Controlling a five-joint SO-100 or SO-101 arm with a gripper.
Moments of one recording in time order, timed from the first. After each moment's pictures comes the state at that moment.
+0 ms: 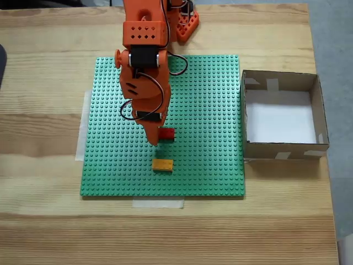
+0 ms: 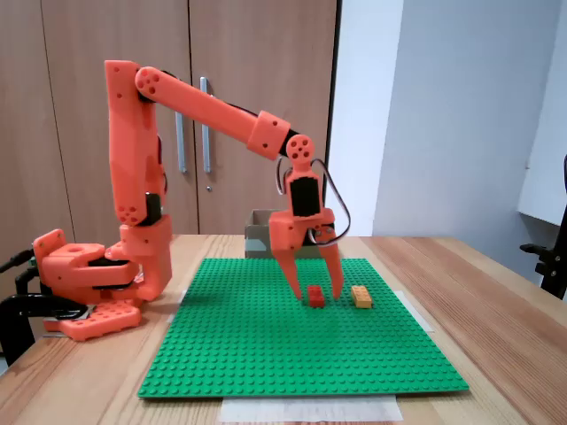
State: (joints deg) arm 0.6 89.5 111.2 59.0 6.1
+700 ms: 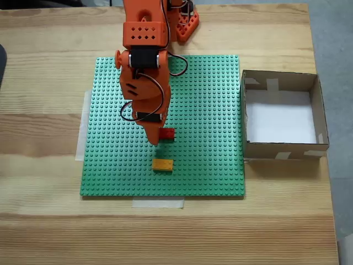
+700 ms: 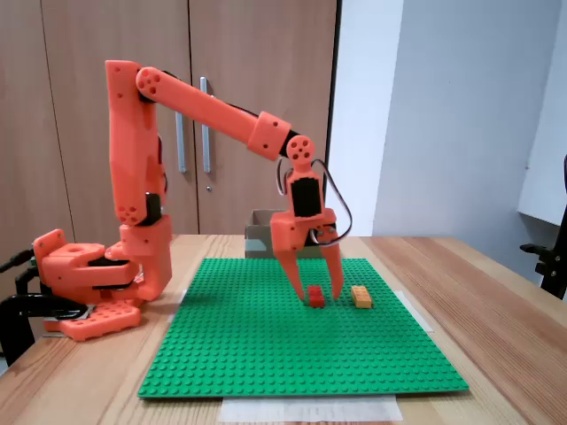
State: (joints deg) arm 0.6 89.1 111.2 57.7 5.3
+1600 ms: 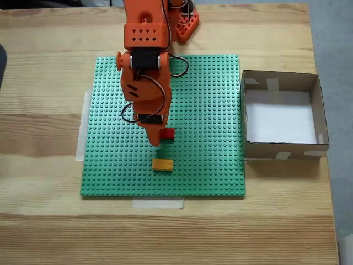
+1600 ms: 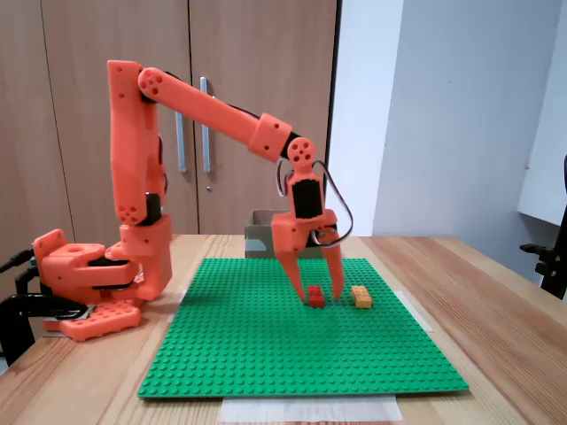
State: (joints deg) arm 0.3 88.2 111.1 57.0 4.7
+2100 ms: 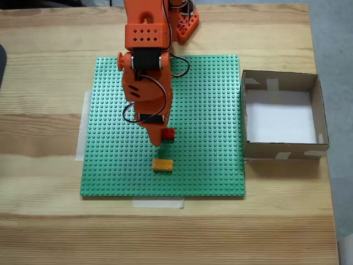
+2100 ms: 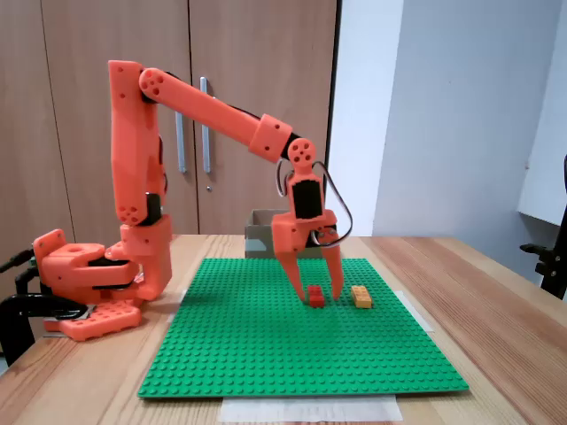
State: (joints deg) arm -0.2 88.2 111.1 57.0 5.0
